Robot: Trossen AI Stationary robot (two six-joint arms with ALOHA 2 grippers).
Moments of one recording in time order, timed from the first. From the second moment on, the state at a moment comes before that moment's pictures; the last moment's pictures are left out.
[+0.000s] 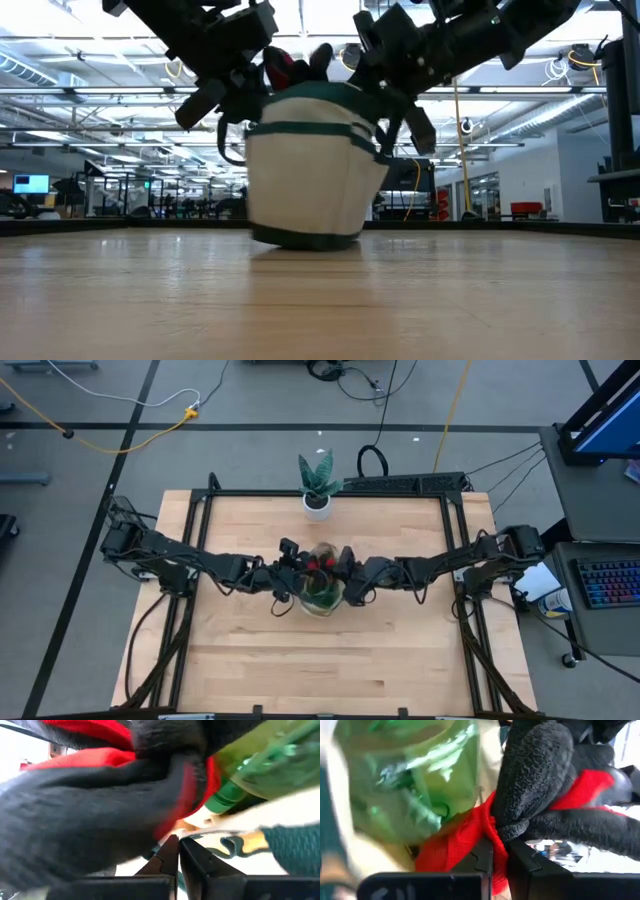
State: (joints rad) left arm -0.16 1.49 0.93 -0.19 -0.60 0.62; right arm 0.09 1.56 0.79 0.41 0.31 -1.21
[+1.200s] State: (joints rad) left arm -0.16 1.49 0.93 -0.19 -0.60 0.62; right arm 0.09 1.56 0.79 0.73 0.16 -0.65
